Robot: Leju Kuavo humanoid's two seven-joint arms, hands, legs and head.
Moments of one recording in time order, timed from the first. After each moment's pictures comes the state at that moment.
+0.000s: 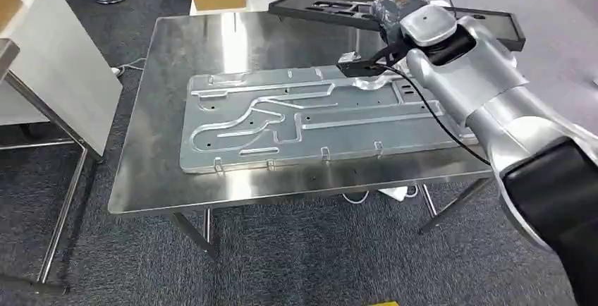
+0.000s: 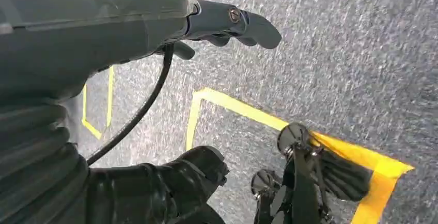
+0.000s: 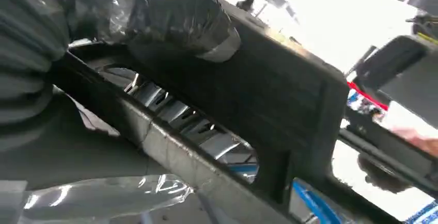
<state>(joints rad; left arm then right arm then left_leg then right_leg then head) -0.11 -0.26 1.30 -0.22 -1.01 0.17 -0.26 -1.45 -0.17 0.86 -0.55 1.21 0.30 -0.10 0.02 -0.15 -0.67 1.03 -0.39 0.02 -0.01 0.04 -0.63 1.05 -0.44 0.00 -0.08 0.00</state>
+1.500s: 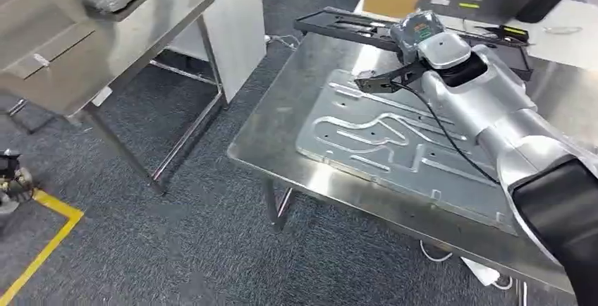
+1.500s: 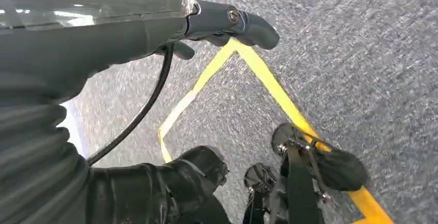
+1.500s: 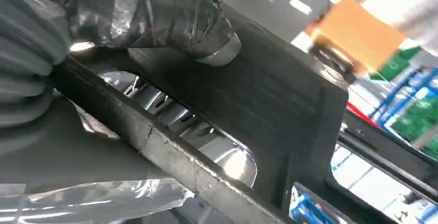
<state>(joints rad) -0.12 -0.26 1.31 -0.22 -0.99 0.20 -0.28 -1.35 -0.25 0.80 -0.58 1.21 0.26 -0.09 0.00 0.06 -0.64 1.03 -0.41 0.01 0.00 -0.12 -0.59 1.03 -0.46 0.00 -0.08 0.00</state>
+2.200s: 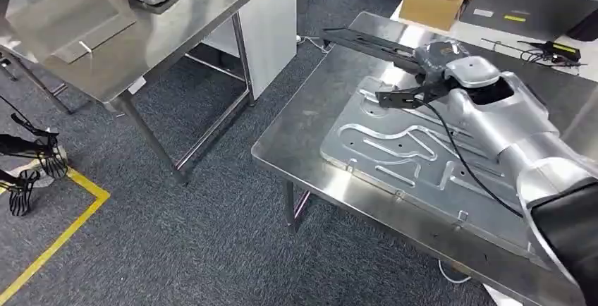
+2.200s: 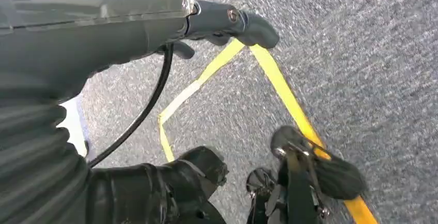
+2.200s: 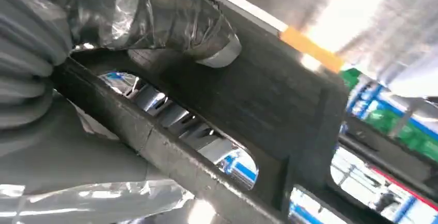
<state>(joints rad) -0.12 -0.26 1.31 -0.22 -1.00 0.22 -0.28 -1.24 -0.35 0.70 -0.61 1.13 0.24 -0.12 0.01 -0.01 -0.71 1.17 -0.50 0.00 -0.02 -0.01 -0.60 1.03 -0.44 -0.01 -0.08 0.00</state>
